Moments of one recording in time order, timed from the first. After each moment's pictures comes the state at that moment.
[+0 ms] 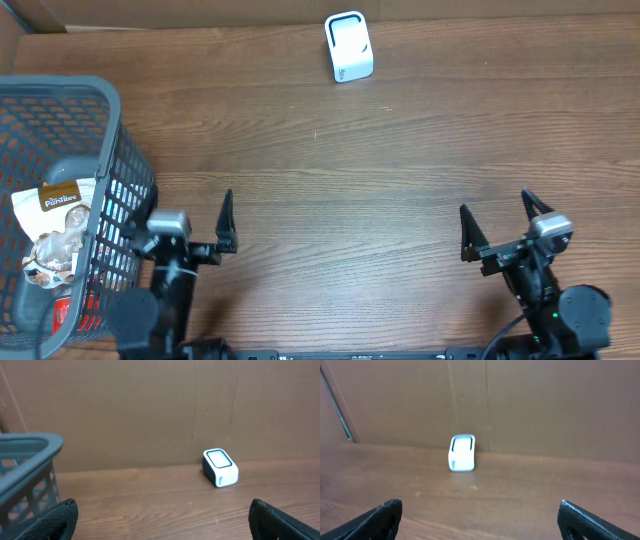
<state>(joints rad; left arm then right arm) 0.12 0.29 0.48 -0.21 0.20 0.01 0.13 0.14 0.32 -0.22 -0.15 0.07</state>
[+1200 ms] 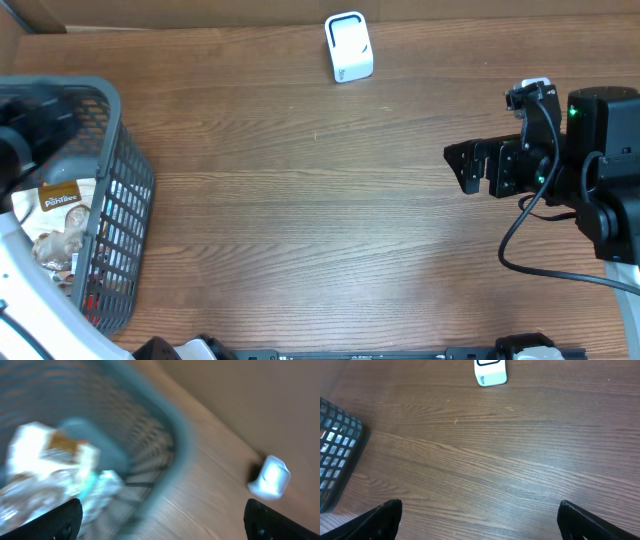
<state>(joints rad) 0.64 1.46 2.03 -1.38 0.28 -0.25 0.13 1.18 1.48 -1.15 -0.33 0.07</state>
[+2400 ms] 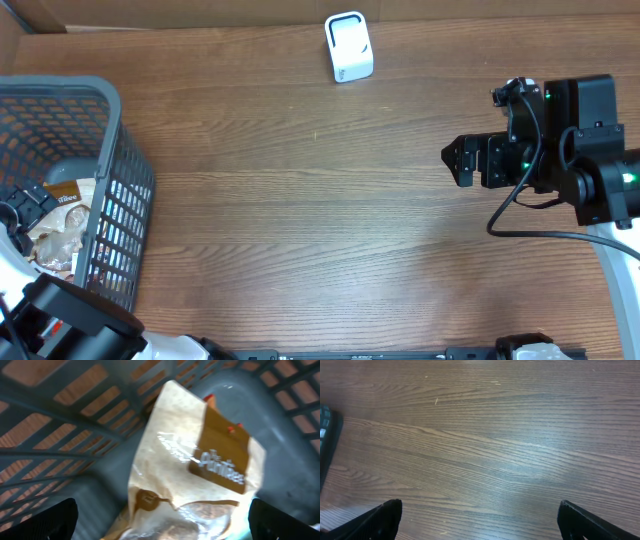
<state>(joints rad) 0.94 1.71 1.45 -0.86 0.02 0.04 0.13 1.28 1.48 -1.20 -0.28 0.07</state>
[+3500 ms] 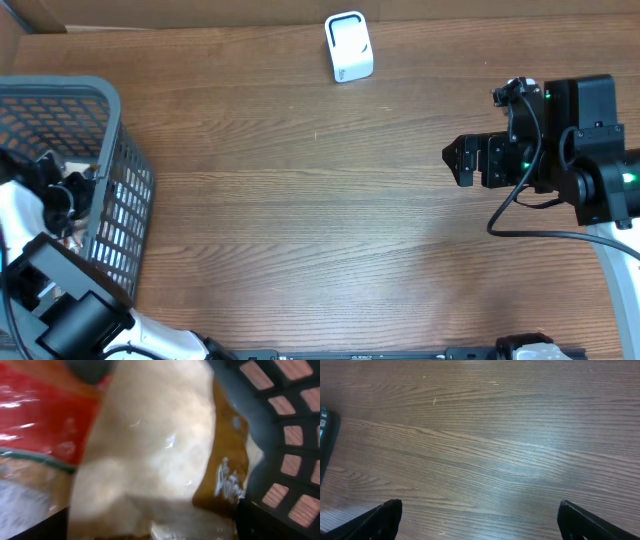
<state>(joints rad) 0.79 1.86 1.36 -0.84 0.25 0.11 0.13 1.28 1.48 -1.20 -0.27 0.07</state>
